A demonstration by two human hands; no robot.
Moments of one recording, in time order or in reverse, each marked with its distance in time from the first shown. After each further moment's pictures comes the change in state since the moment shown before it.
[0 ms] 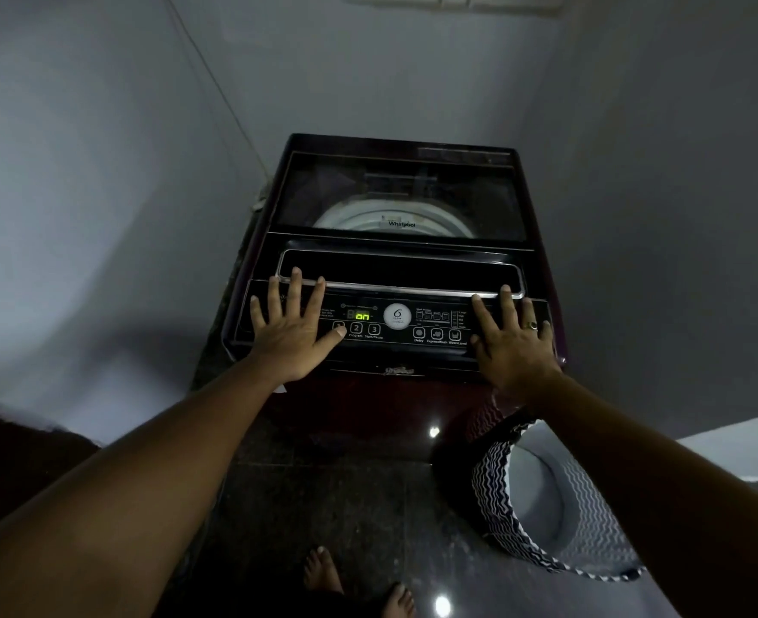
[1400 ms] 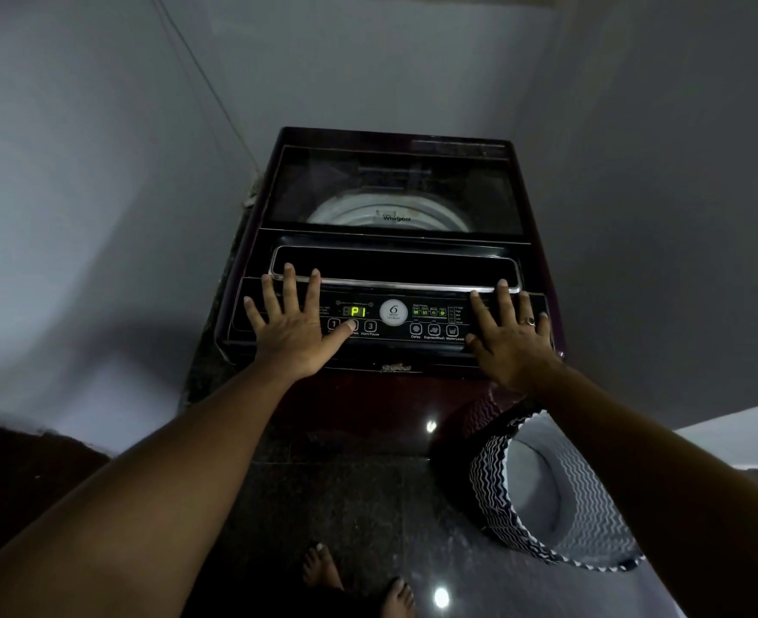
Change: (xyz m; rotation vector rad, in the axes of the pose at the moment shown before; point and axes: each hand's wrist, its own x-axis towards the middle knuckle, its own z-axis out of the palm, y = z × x) left_hand 0.004 0.018 0.004 -0.008 0.035 -0.098; right_hand 0.003 0.004 -0.003 0.030 -0.093 -0.019
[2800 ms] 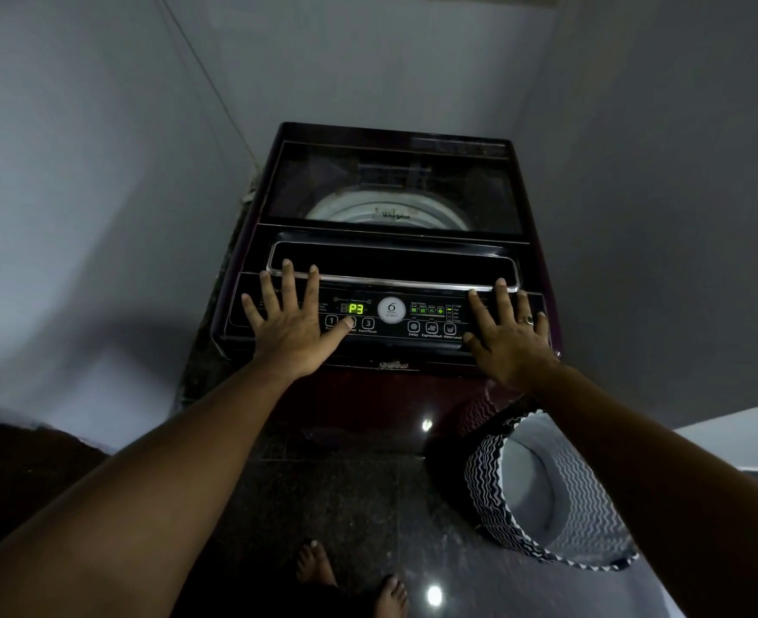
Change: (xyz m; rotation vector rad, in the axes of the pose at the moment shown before) left_hand -0.004 0.002 0.002 -0.018 0.028 0.008; right_hand 0.003 0.003 0.002 0.000 0.011 -0.005
